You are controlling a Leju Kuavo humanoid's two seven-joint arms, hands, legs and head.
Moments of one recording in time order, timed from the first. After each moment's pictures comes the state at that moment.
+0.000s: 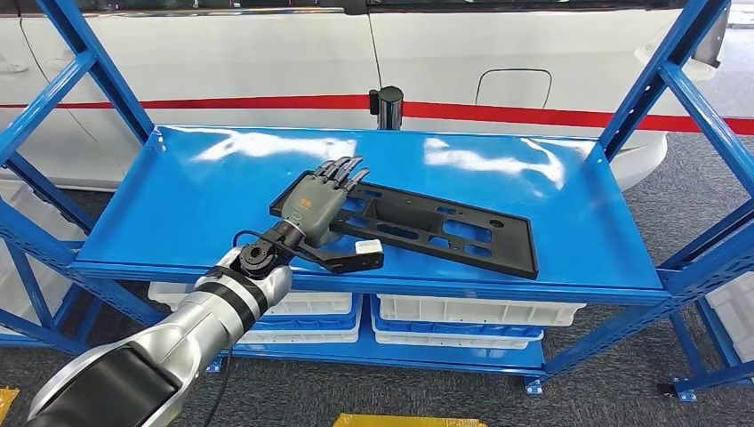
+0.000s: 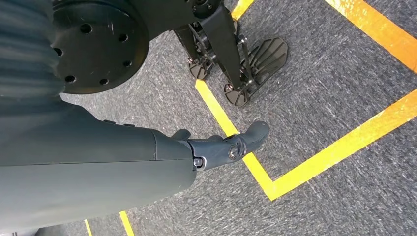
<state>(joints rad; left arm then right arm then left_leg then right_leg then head) -0.81 -0.19 -0.67 -0.54 -1.12 0.61 -0.14 -0.11 -0.03 0.70 -0.16 -1.30 -0.34 -0.08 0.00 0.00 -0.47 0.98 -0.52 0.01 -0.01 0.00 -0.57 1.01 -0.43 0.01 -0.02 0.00</state>
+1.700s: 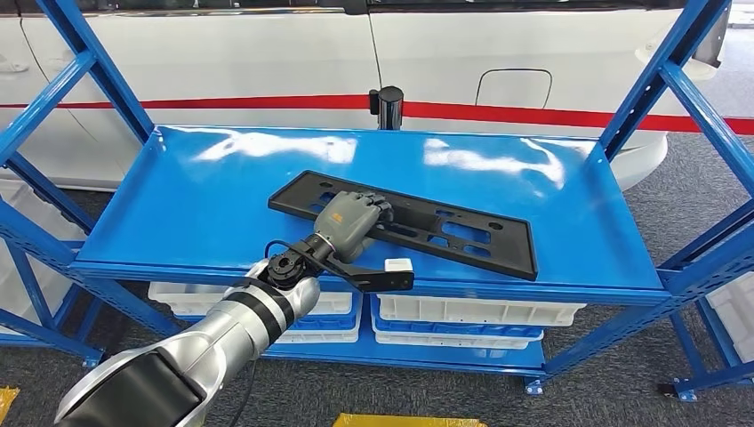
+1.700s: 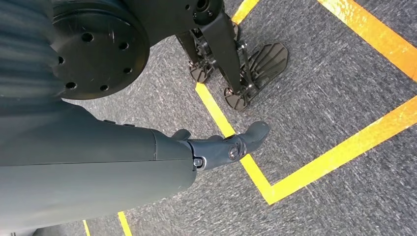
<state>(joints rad) -0.80 -0.29 -0.70 -0.48 -1.04 0.58 -0.23 -0.12 -0.03 0.71 -0.16 -1.30 -0.34 -0.07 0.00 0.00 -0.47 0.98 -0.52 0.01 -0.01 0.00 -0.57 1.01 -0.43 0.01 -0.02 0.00</state>
